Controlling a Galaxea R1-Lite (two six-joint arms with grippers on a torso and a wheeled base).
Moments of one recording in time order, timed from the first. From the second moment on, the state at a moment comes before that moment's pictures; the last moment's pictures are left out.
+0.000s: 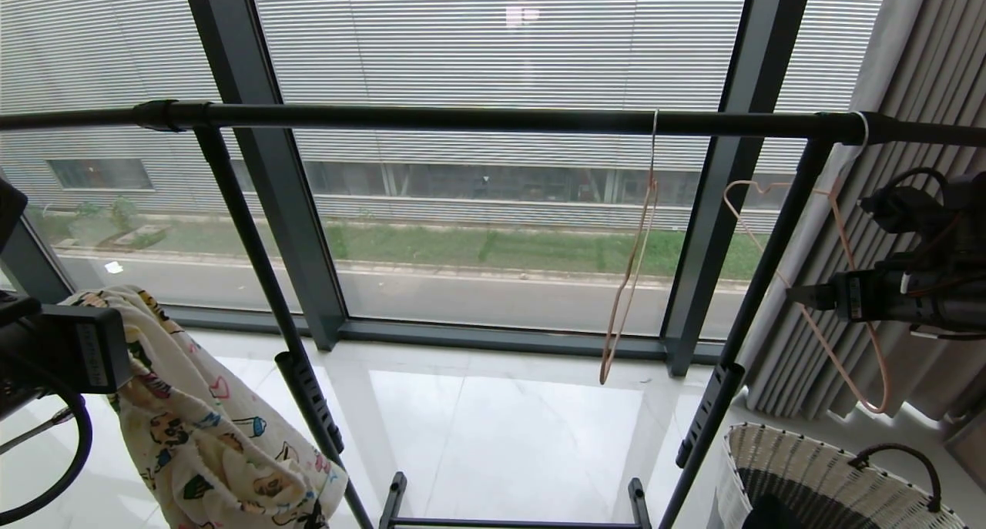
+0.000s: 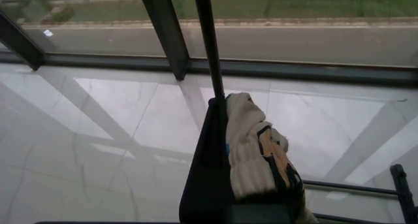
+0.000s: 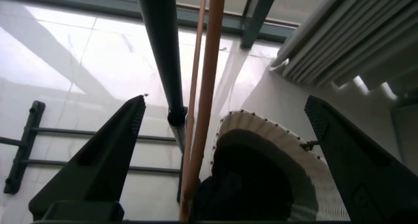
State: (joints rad) left arm -0.22 1.04 -0.67 -0.09 0.35 0.11; right arm 0.07 1.58 -0.95 -0.13 0.01 -0.02
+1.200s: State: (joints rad) left arm -0.22 1.04 -0.67 -0.09 0.35 0.11; right arm 0.10 1.54 -0.94 -0.18 0.00 0.06
